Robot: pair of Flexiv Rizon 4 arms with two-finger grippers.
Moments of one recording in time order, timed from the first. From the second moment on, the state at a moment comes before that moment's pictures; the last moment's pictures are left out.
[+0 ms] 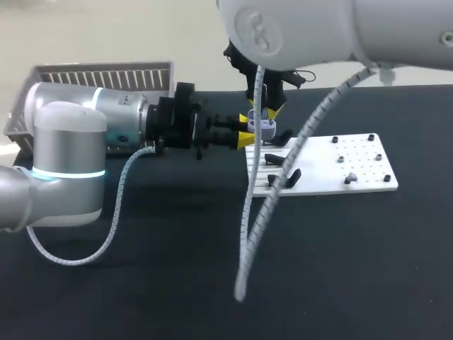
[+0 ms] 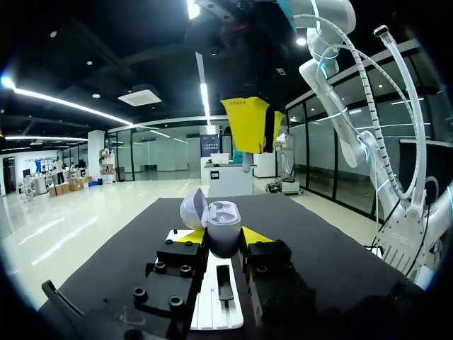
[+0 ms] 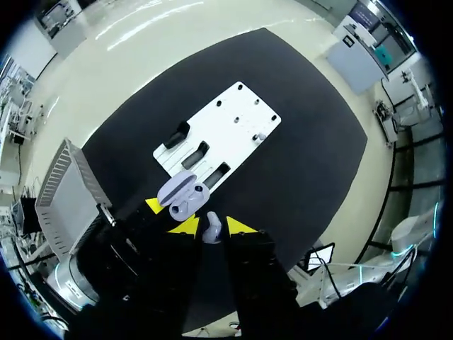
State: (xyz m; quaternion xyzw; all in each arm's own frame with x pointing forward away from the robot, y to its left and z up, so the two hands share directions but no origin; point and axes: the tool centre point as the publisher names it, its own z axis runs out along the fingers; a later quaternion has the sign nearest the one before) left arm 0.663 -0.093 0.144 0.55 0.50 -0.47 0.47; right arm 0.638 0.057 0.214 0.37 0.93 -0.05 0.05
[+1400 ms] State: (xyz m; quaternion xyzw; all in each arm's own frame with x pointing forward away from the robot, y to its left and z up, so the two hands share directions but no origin) left arm 0.663 -0.093 0.144 0.55 0.50 -0.47 0.47; right arm 0.658 0.053 0.189 0.38 0.92 -0.06 0.01
